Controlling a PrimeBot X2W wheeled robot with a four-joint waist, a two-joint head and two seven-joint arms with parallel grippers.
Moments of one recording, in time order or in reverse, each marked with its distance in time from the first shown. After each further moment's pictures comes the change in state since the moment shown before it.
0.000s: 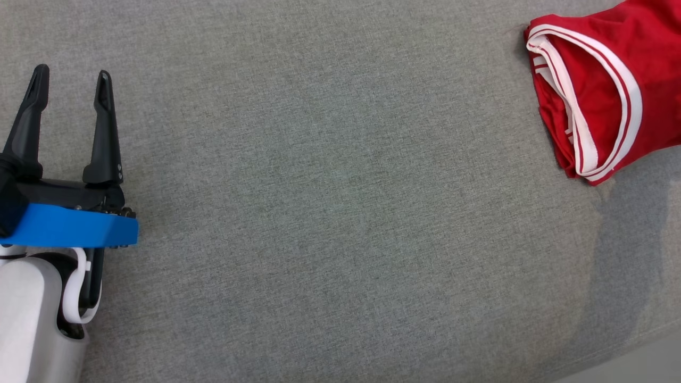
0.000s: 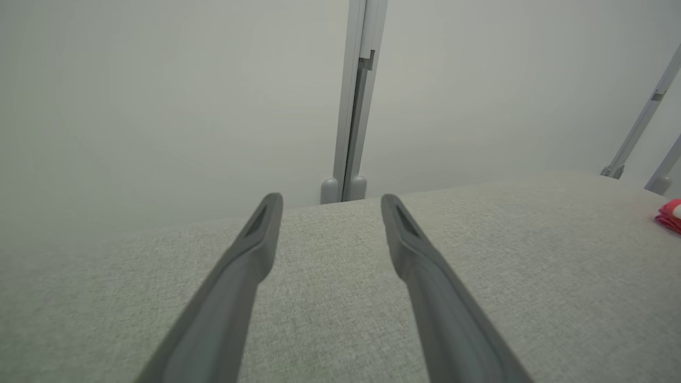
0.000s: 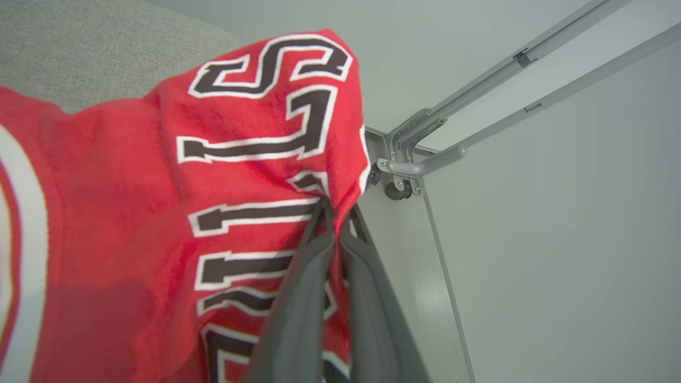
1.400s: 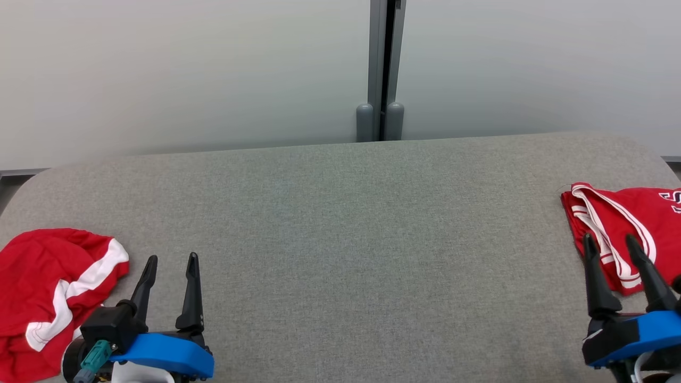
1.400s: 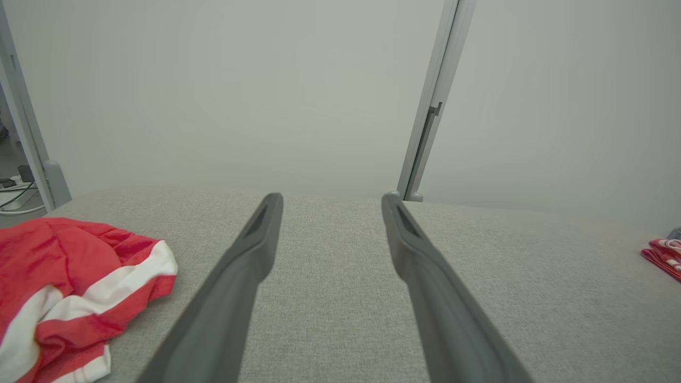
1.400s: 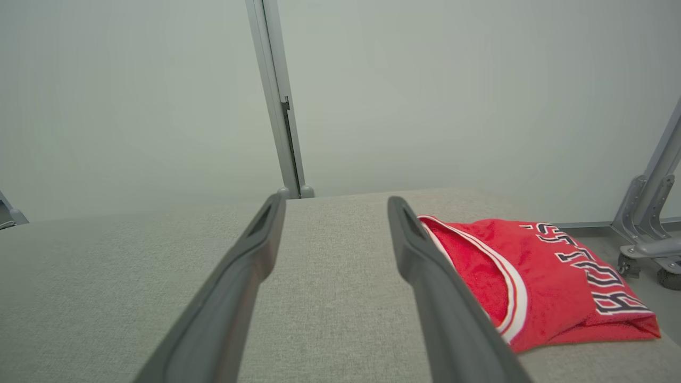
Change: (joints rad) left arm 0.303 -0.213 -0.033 0.327 -0.031 -0.041 -0.129; right arm 0.855 0.418 -0.137 -0.693 0.248 -0.001 -0.166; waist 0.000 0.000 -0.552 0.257
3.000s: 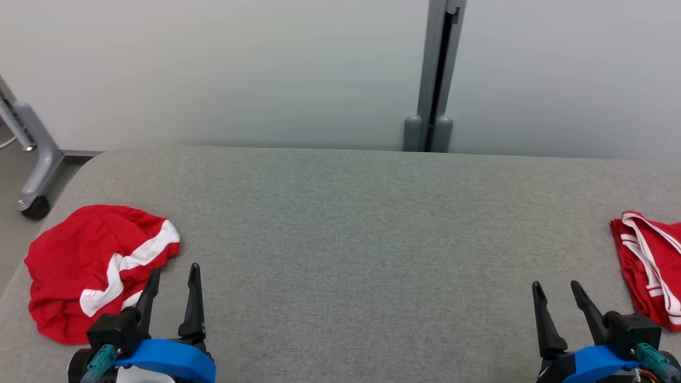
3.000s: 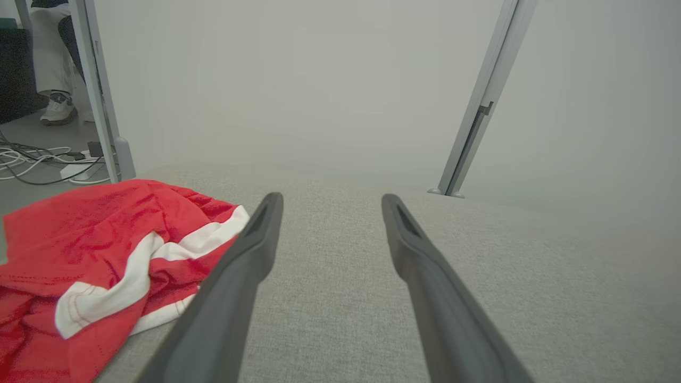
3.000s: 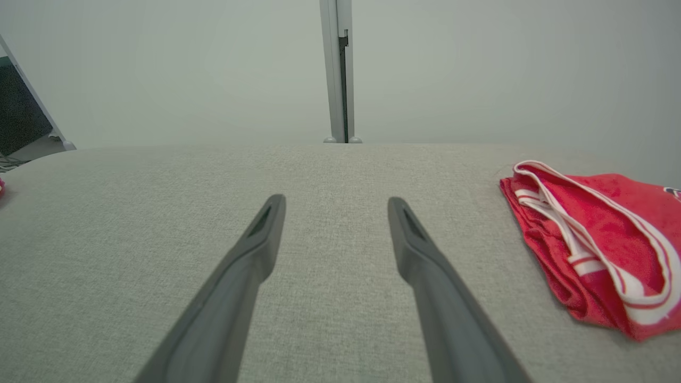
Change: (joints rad) left arm 0.000 -0.073 0.094 0.088 0.085 -0.067 0.000; right arm -0.005 0.061 0.081 0.289 -0.112 0.000 -0.167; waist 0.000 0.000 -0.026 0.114
